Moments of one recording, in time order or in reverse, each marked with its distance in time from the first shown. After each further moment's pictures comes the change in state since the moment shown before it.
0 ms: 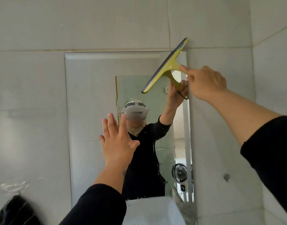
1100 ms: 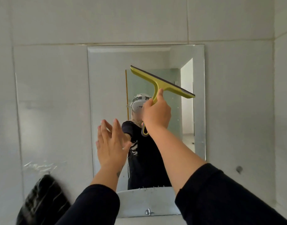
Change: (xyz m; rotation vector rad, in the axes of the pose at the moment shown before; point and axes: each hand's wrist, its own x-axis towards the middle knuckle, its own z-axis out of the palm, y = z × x) left_hand -0.029 -0.069 -0.016 0.039 0.011 -0.113; right_hand -0.090 -0.170 0.083 0.800 0.042 0.403
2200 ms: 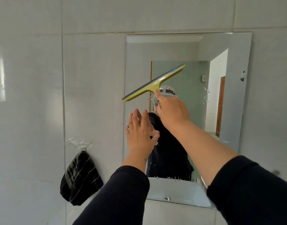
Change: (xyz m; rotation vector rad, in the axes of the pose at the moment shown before) left_hand -0.007 -0.012 -0.010 -0.038 -0.059 0.038; right_hand -0.021 0.001 0.022 -0.578 -0.315 -0.638
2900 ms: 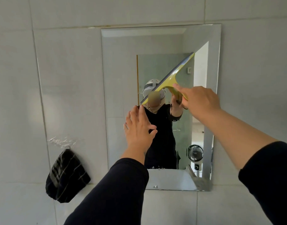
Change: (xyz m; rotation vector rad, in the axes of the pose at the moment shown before) left_hand -0.011 0.043 0.022 0.037 -0.010 0.055; right_hand -0.033 0.105 -0.073 -0.238 -0.066 0.092
